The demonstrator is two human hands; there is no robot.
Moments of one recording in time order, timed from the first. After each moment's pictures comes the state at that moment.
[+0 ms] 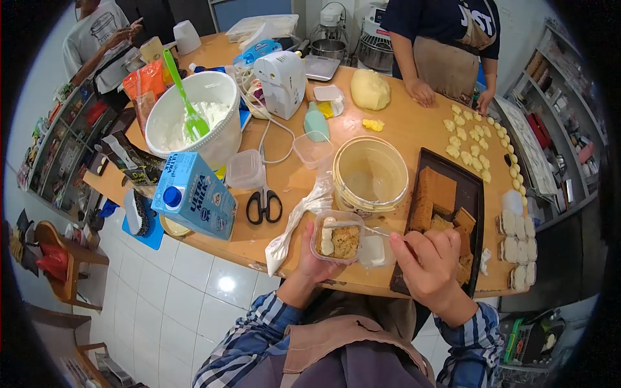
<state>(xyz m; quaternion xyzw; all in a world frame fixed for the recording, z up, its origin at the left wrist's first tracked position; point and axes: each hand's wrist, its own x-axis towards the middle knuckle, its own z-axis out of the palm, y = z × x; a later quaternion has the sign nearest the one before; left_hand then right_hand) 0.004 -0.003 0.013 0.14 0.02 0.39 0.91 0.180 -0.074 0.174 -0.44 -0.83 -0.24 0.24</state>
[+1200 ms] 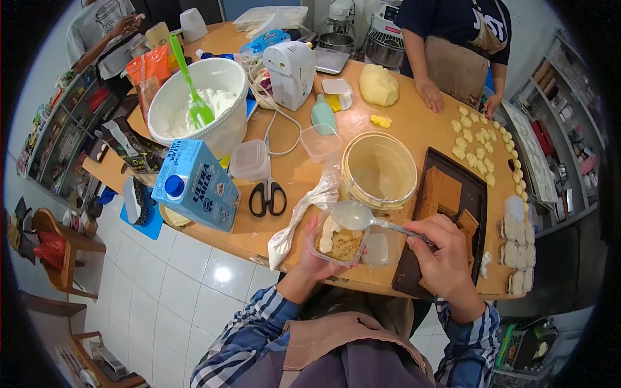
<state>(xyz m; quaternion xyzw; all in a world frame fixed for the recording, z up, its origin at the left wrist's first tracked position) 0.002 -0.003 0.020 0.10 -0.05 0.35 0.93 0.188 -0.061 0.173 -0.60 -0.71 0.18 0.33</state>
